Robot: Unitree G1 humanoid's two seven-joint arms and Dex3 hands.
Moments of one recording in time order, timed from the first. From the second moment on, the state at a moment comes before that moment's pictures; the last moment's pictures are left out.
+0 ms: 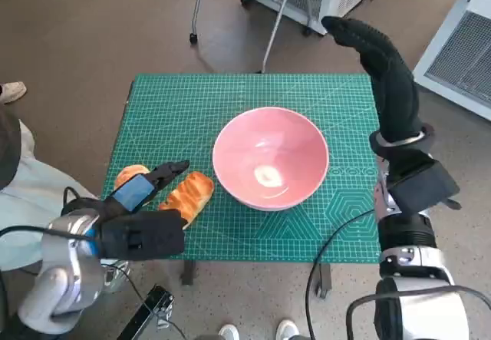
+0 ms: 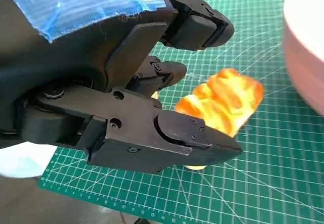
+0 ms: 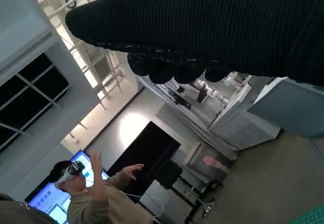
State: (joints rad) left arm -0.30 0.71 -0.28 -0.30 0.74 0.59 -0.75; right arm -0.99 -0.23 -0.14 1.05 0.04 -1.08 0.28
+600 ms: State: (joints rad) left arm -0.31 0.58 -0.35 -0.12 0.77 0.55 -0.57; right arm -0.99 -0.22 -0.14 1.05 0.05 -1.08 0.27
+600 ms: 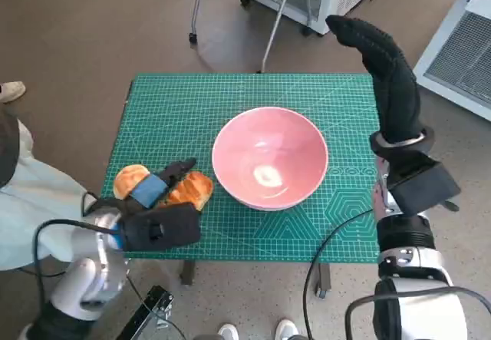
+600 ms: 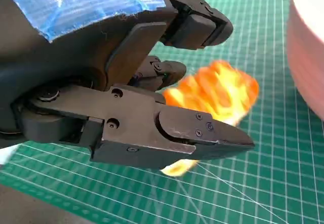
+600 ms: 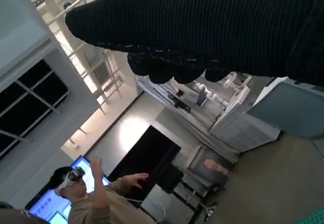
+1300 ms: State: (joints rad) left arm -0.39 0.55 -0.42 0.11 0.80 0.43 -0.47; right arm -0.98 -0.20 -0.15 1.05 0.10 -1.08 0.29
